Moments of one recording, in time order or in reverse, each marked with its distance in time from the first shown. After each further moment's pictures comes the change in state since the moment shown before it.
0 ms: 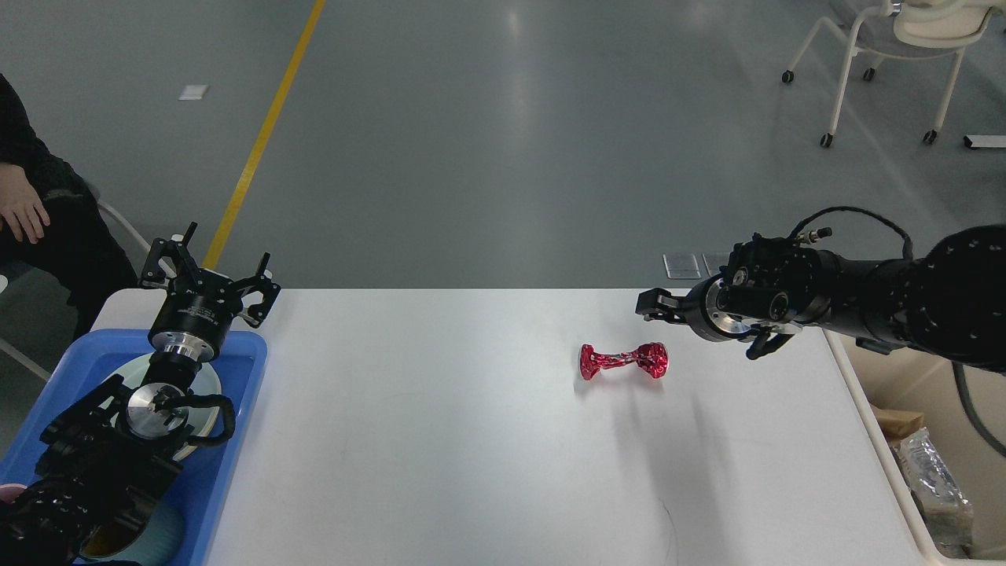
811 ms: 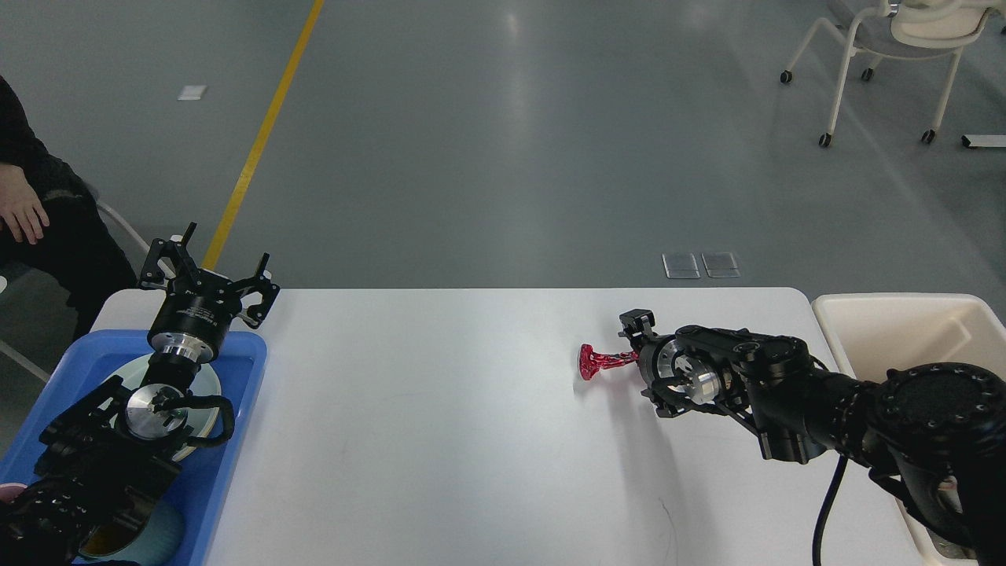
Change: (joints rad) left arm 0.001 0.001 0.000 0.000 -0.001 0.000 0.000; right arm -0.376 0.085 0.631 -0.247 0.148 -0.314 -0.084
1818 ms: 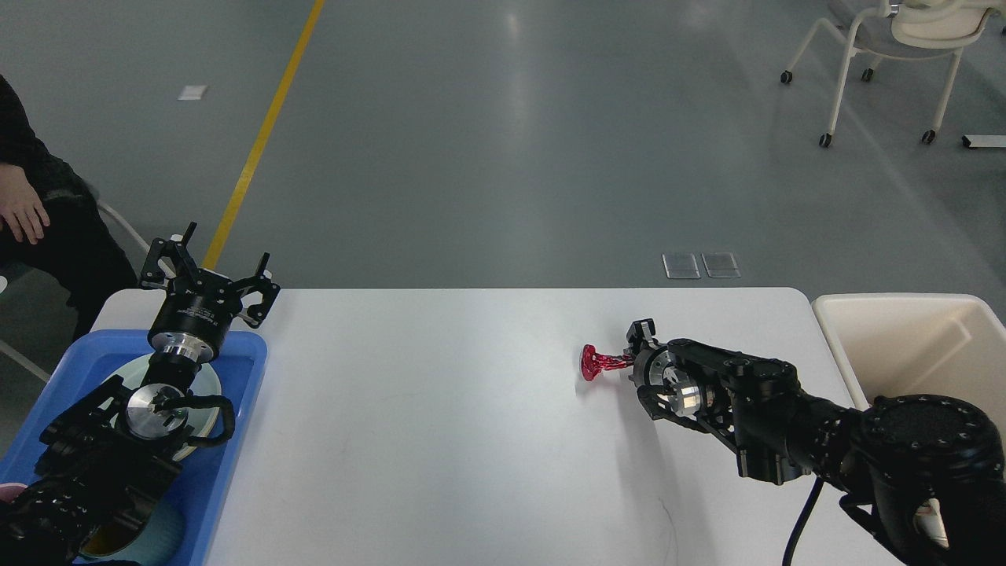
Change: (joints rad) left arm -0.001 -0.001 0.000 0.000 0.000 0.000 -0.001; right arm -0.067 0.046 0.128 -0.065 -0.034 -0.082 0.050
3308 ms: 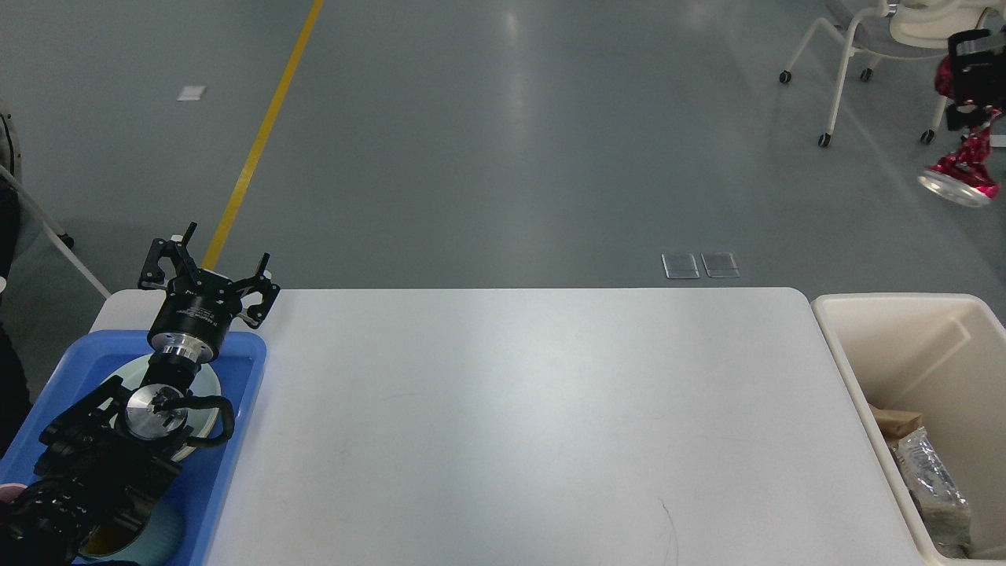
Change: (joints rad) left arm 0.001 0.001 0.000 0.000 0.001 -0.003 0.001; right arm 1.533 -0.675 -1.084 0.691 -0.558 1.174 0.019
